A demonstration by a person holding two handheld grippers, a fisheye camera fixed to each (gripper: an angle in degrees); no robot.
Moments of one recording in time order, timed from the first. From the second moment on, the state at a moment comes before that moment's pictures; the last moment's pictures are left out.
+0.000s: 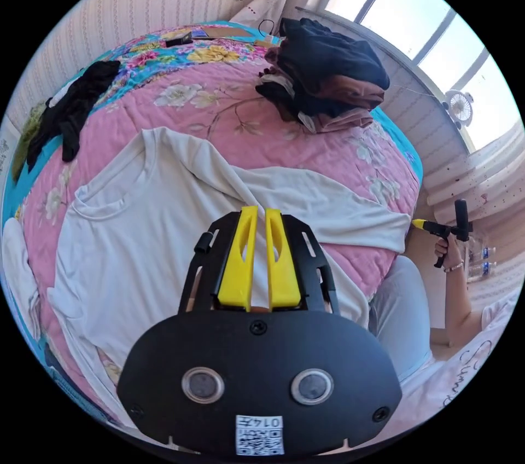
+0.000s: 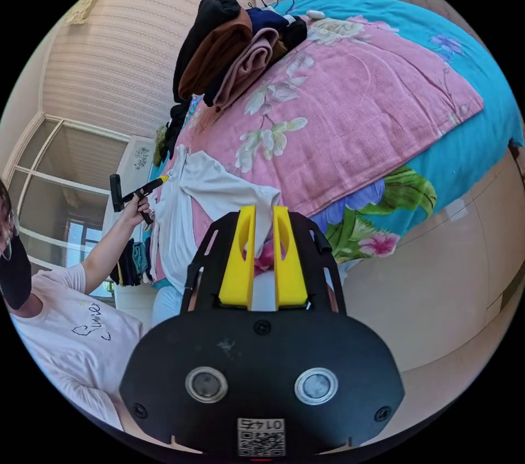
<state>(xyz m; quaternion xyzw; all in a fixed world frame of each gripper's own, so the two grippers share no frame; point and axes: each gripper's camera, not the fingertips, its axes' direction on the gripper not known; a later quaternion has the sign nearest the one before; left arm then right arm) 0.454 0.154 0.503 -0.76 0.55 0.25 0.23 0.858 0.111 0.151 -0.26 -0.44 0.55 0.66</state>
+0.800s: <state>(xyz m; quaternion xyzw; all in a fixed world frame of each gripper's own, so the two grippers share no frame) 0.520 0.140 0.507 -0.82 0.53 0.09 0.20 0.897 0.035 0.033 -0.13 -0.47 0.59 0.65</state>
